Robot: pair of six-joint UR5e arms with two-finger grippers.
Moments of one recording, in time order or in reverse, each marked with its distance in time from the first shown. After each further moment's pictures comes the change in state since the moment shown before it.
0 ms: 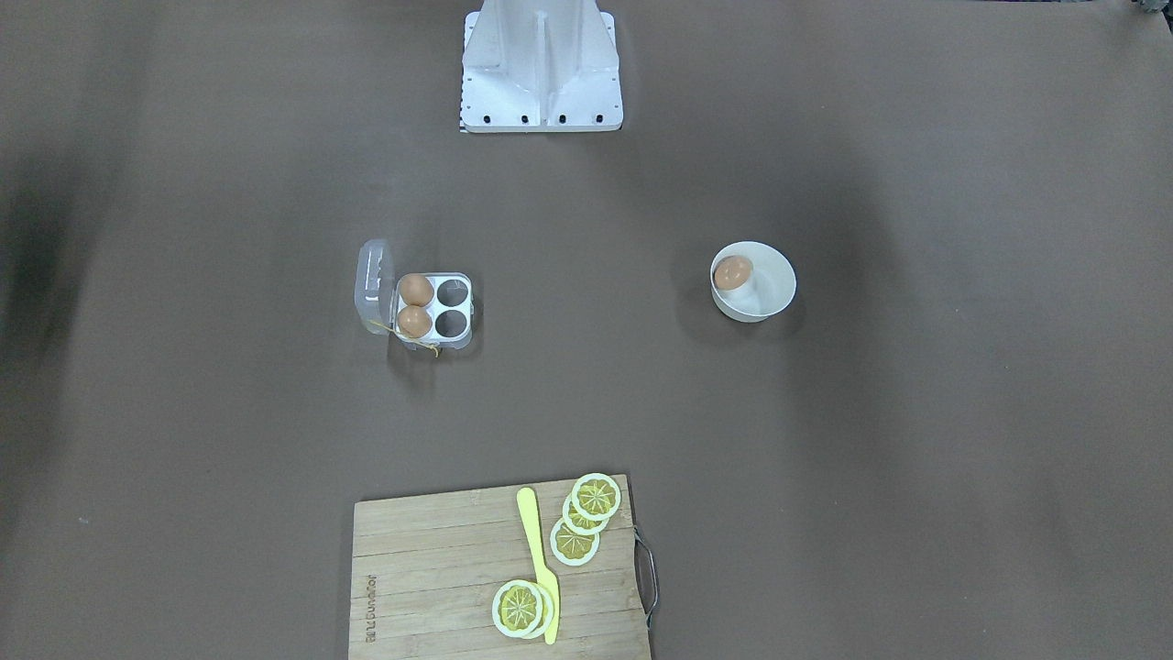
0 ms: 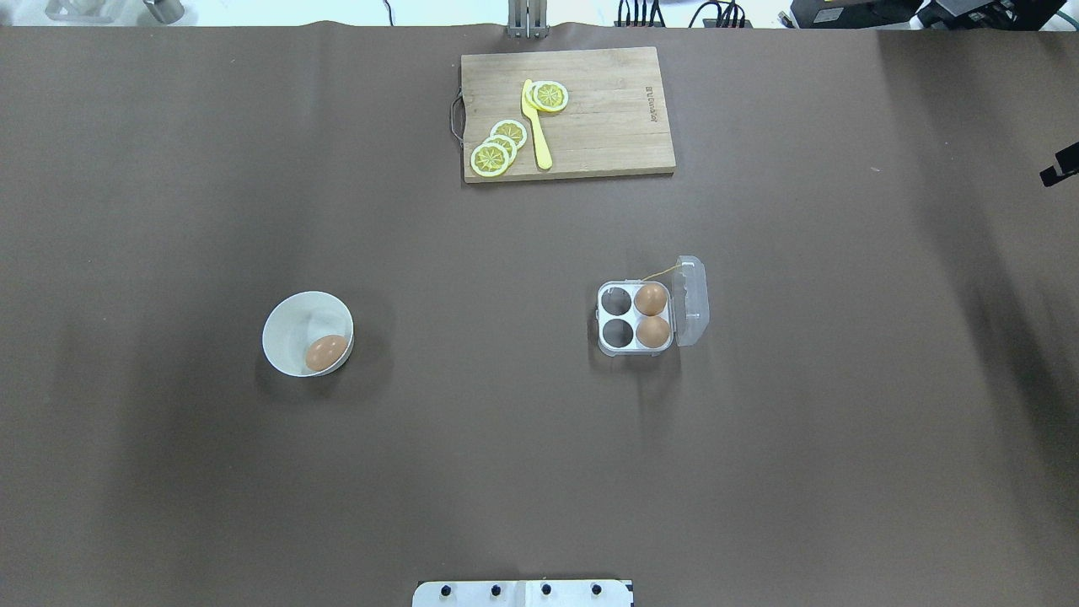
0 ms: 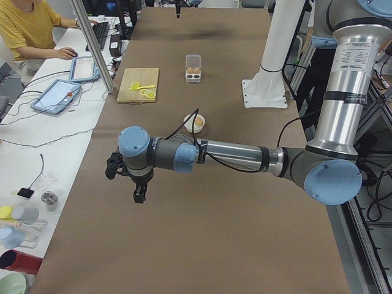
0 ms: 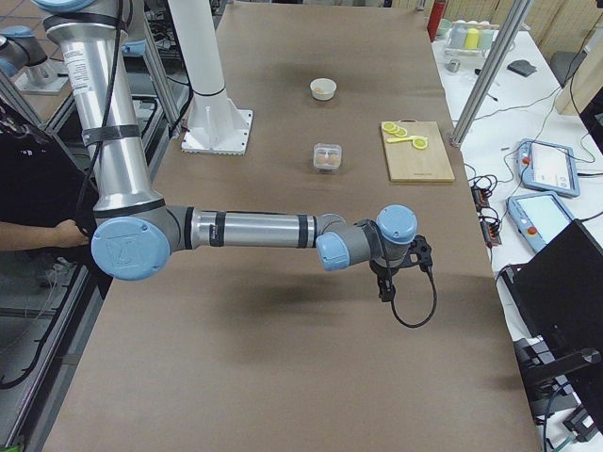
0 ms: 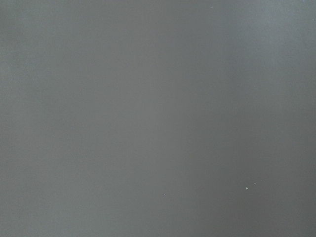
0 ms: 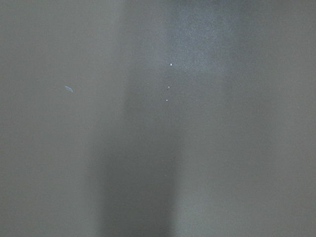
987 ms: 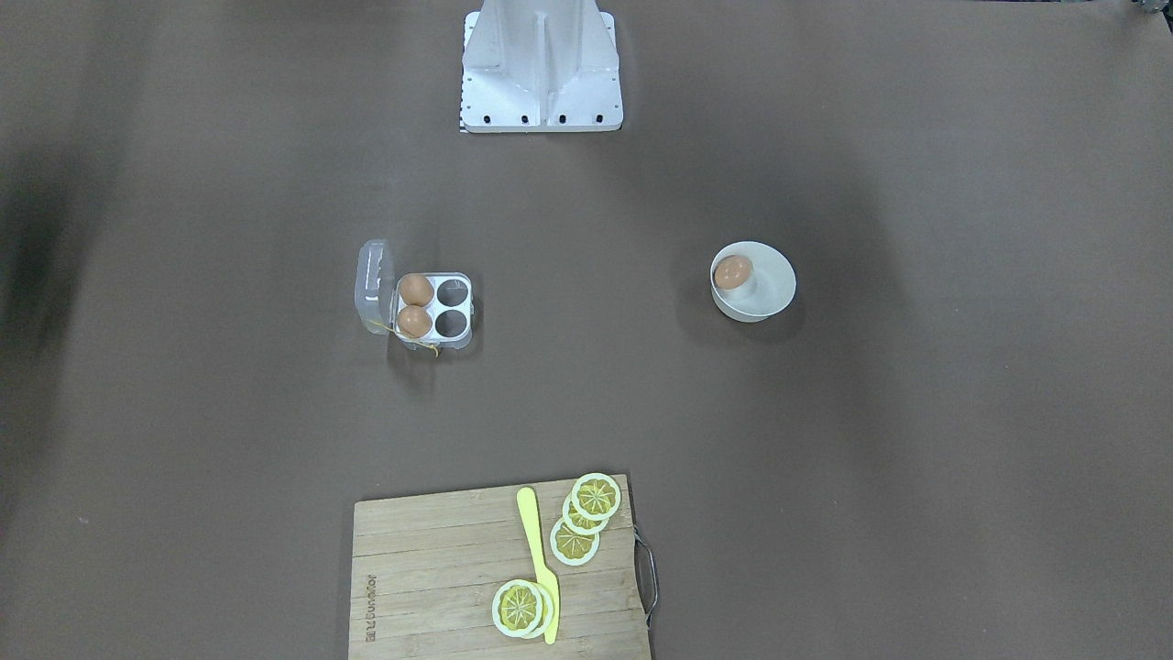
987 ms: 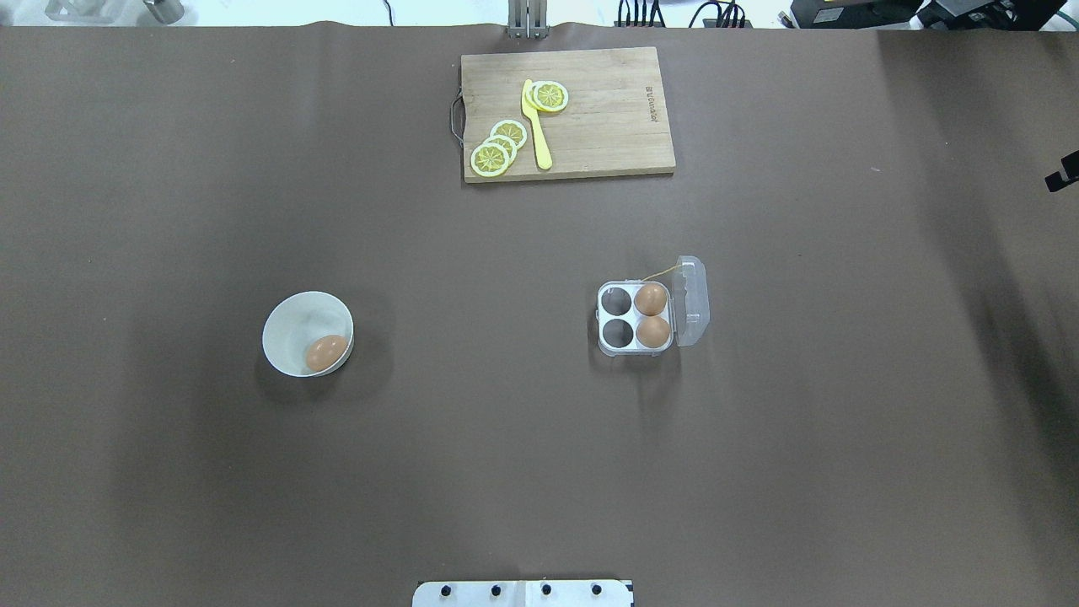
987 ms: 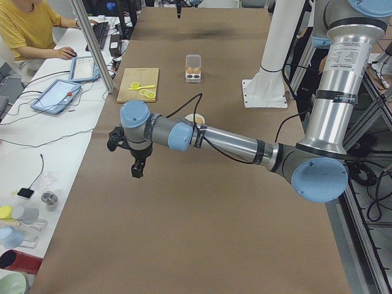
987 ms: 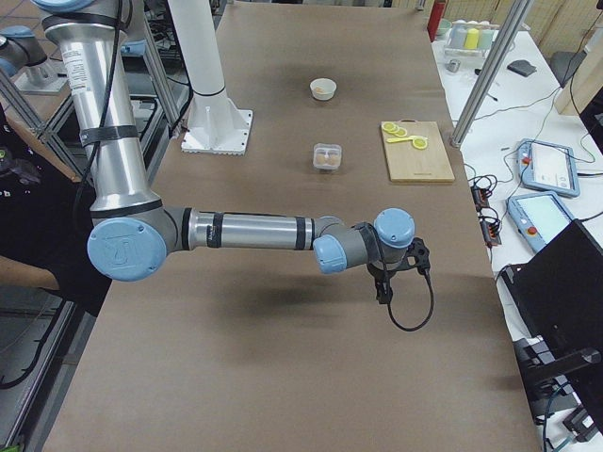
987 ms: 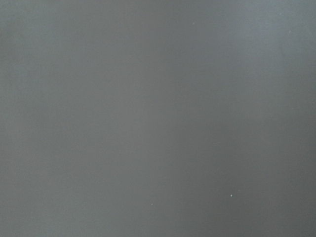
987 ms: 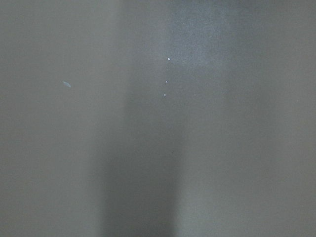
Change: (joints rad) left arm 0.125 -0.037 -0.138 0.010 0.009 -0.079; right arm 0.005 -0.012 0.002 0.003 0.011 -0.002
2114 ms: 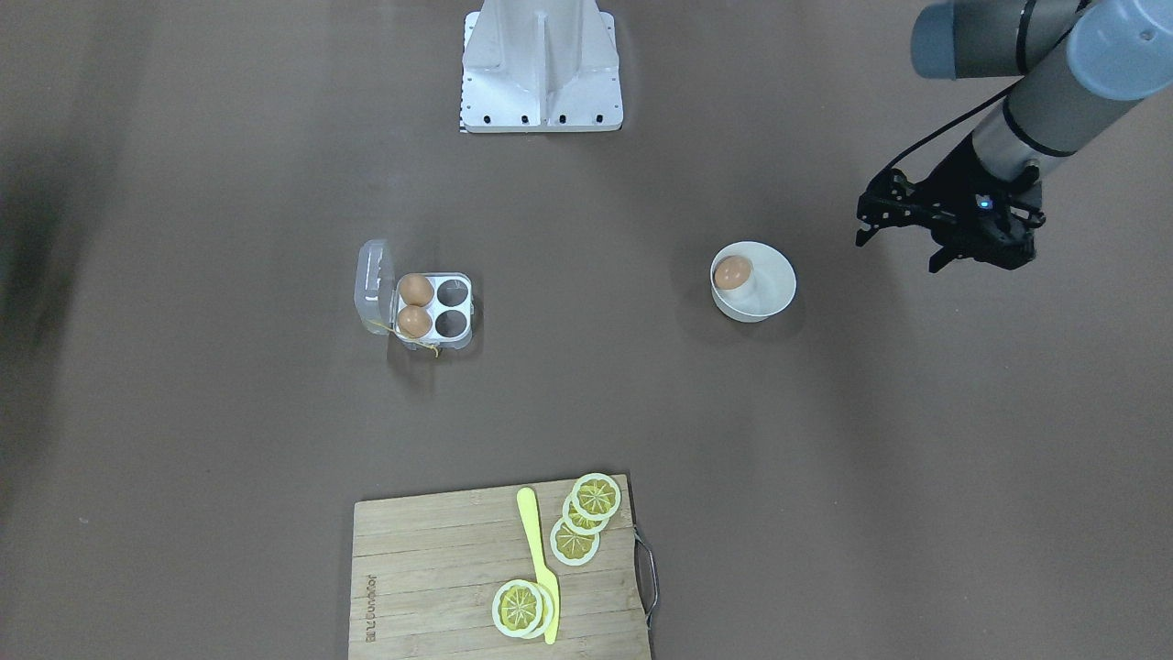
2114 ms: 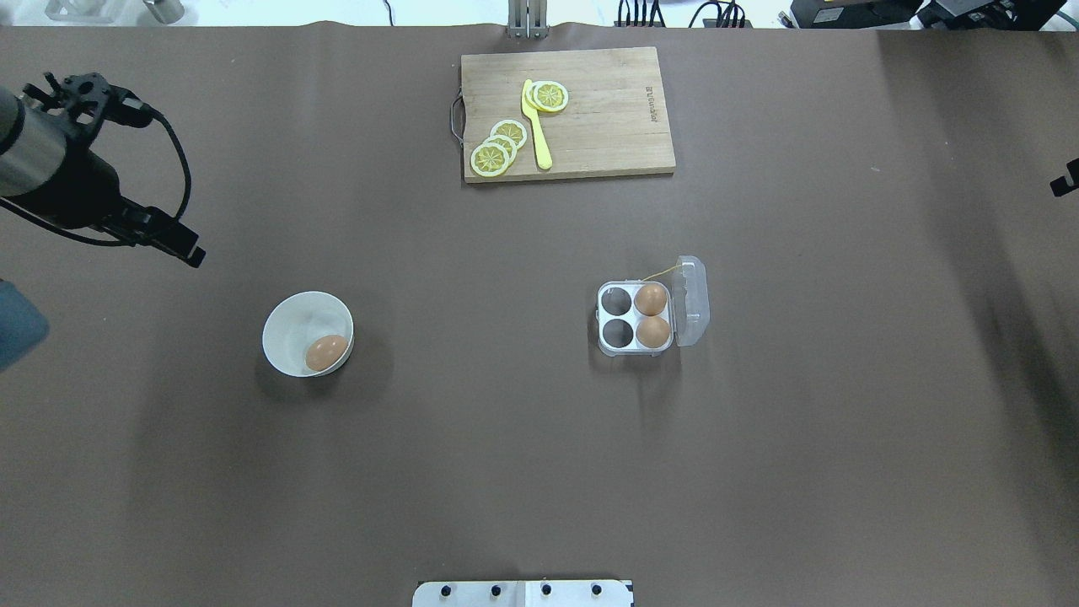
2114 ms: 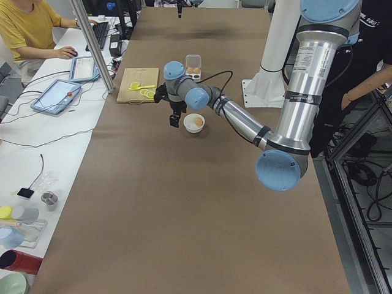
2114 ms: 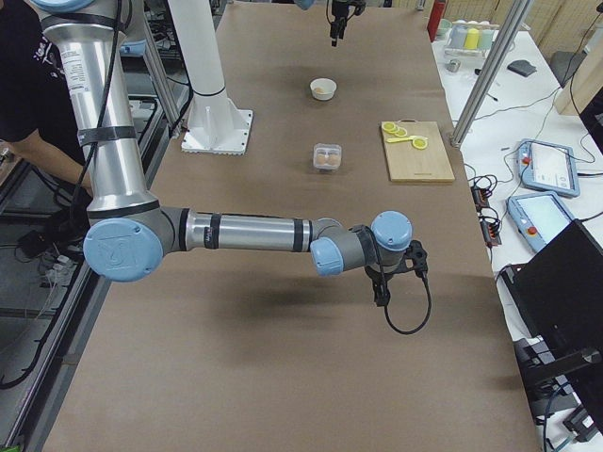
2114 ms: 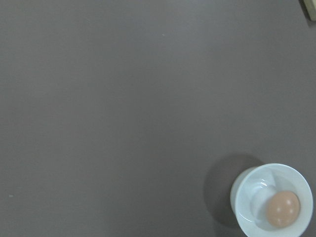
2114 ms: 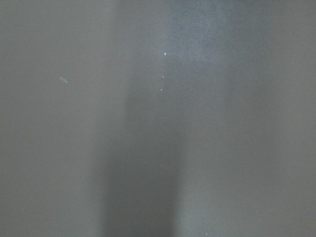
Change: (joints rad) left arm 0.501 -0.042 -0.270 -0.005 0.115 -0.379; right arm 0.004 -0.013 0.005 0.005 0.003 -0.002
